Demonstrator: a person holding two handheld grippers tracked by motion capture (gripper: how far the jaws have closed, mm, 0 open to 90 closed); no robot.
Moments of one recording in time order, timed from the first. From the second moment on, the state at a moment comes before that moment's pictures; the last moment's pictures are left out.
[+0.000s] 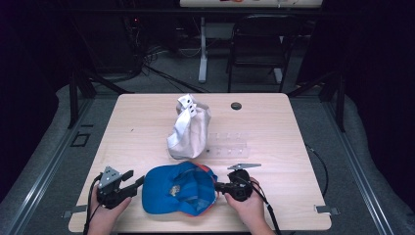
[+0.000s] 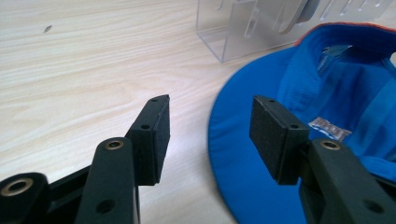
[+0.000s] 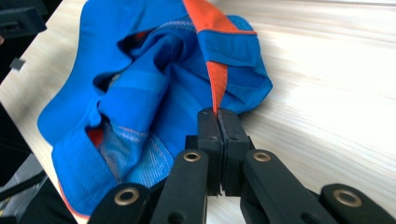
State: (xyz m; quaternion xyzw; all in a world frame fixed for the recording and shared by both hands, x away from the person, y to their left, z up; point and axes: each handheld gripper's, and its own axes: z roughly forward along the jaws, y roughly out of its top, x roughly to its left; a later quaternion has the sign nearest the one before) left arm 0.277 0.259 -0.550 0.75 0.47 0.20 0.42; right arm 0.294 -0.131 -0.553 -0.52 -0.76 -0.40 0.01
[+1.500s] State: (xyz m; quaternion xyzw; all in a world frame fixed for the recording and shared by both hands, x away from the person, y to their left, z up) left arm 0.298 0.240 -0.551 0.76 0.44 0.19 0.43; right arm 0.287 -0.273 -0.565 -0.63 -0.65 -0.43 0.01
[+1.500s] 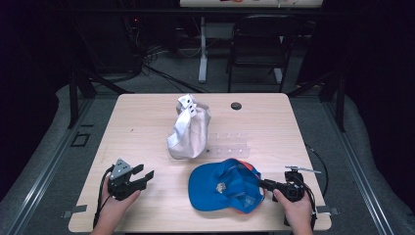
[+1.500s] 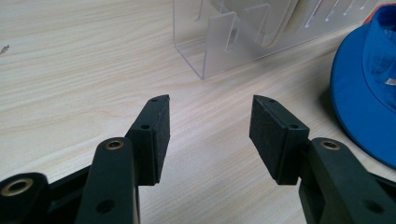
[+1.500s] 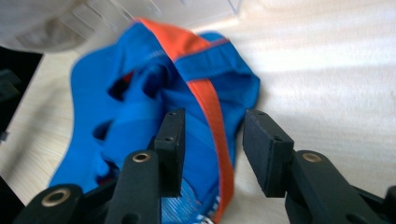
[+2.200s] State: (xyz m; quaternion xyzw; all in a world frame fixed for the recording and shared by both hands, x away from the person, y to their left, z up) left arm 0.298 0.242 -0.550 0.76 0.44 0.19 0.43; right arm 0.296 -0.272 -0.562 -0.61 -0.62 -0.48 0.16
